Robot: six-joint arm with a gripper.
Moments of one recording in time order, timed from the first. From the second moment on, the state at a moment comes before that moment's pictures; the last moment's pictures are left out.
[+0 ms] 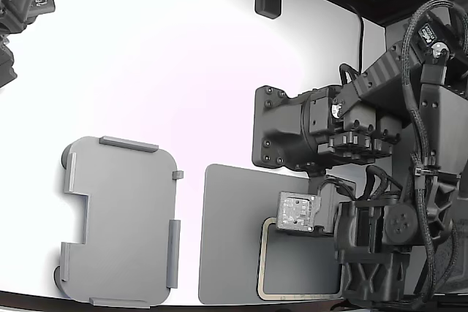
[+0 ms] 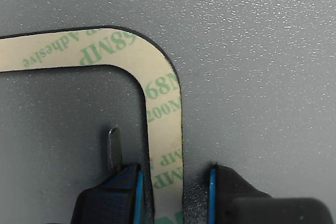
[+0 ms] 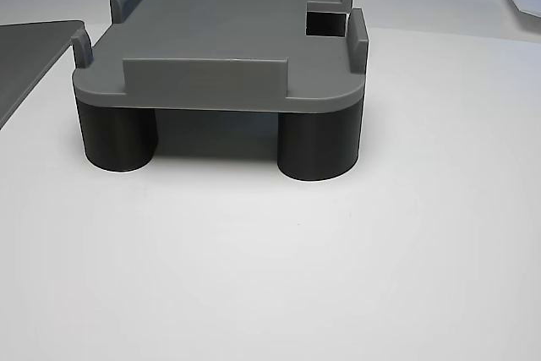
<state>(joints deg) 87.0 114.6 134.6 75.5 6.2 93.5</state>
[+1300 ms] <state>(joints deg) 57.5 102.0 97.0 94.3 22.9 120.4</state>
